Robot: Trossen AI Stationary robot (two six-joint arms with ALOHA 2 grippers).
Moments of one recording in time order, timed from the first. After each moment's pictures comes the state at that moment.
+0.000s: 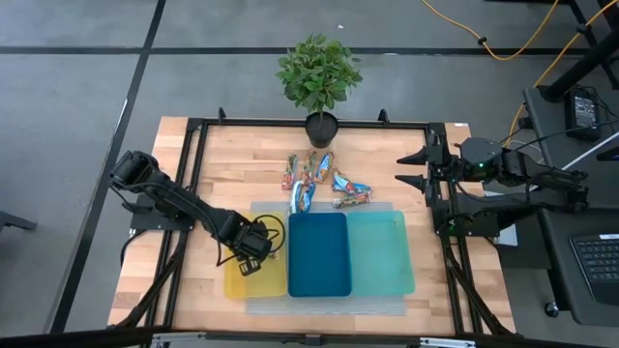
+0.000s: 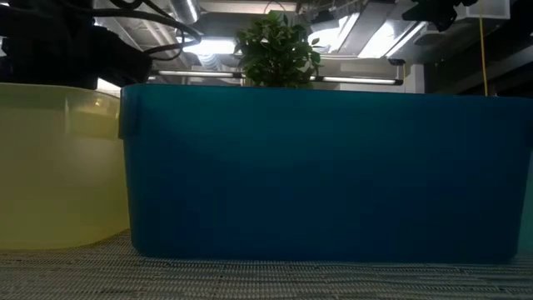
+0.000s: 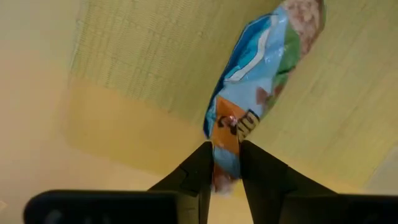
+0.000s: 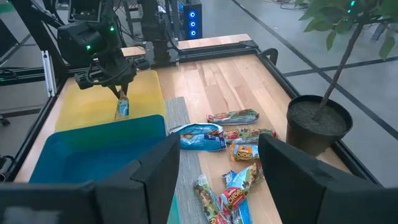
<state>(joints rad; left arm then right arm) -0.43 1.58 0.95 -0.83 0.01 -0.91 -0.08 0.62 0.89 -0.63 0.09 0.07</state>
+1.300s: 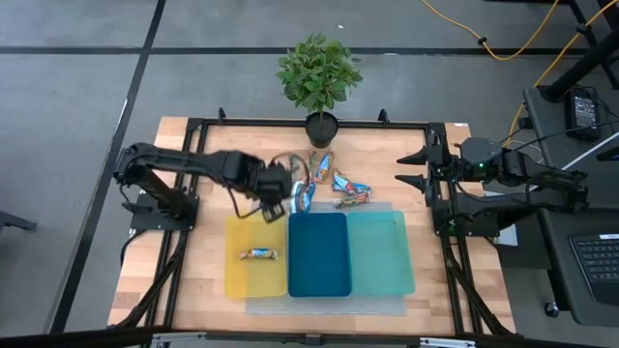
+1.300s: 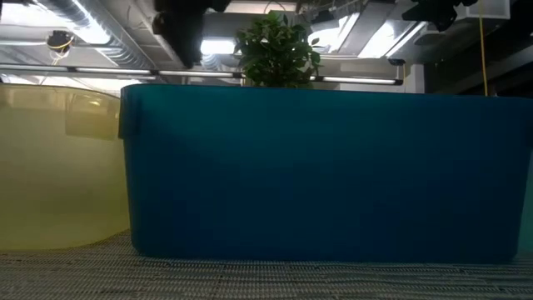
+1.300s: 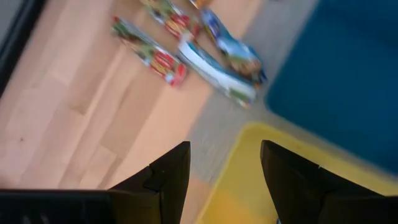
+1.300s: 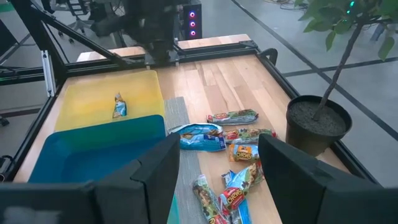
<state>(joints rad) -0.05 1.57 1.54 -1.26 -0.25 -0.58 -0.08 0.62 0.89 -0.63 0.09 0.07</state>
